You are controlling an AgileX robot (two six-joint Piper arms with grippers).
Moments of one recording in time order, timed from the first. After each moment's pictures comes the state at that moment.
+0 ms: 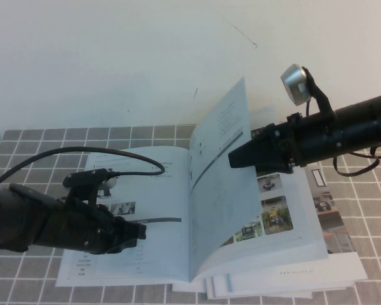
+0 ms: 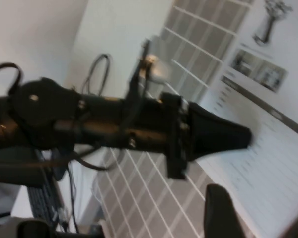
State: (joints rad) right arm 0.21 1.96 -1.33 1.31 1.18 -0.94; left arm -0.19 1.78 -0.80 -1.25 0.37 0.99
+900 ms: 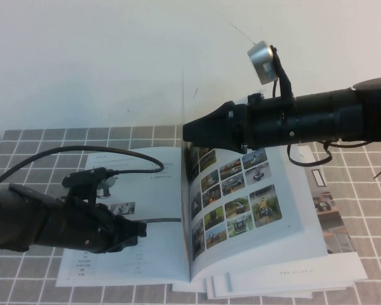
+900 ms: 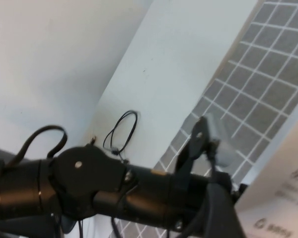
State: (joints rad) right arm 0.35 1.96 -1.38 1.56 1.03 -1.05; left arm -0.19 1.78 -0.80 -1.28 0.37 0.99
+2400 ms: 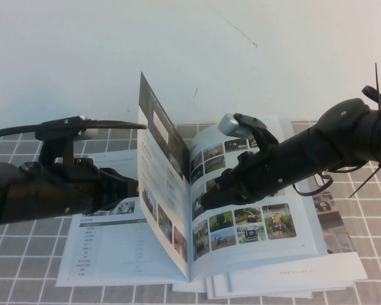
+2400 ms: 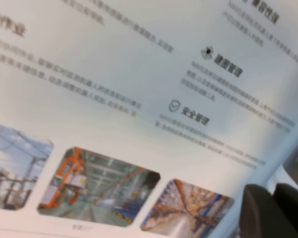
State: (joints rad) right arm 0.42 2.05 -1.36 1.12 0.86 -0.88; left arm -0.19 1.47 -0.80 -1.30 0.42 0.99
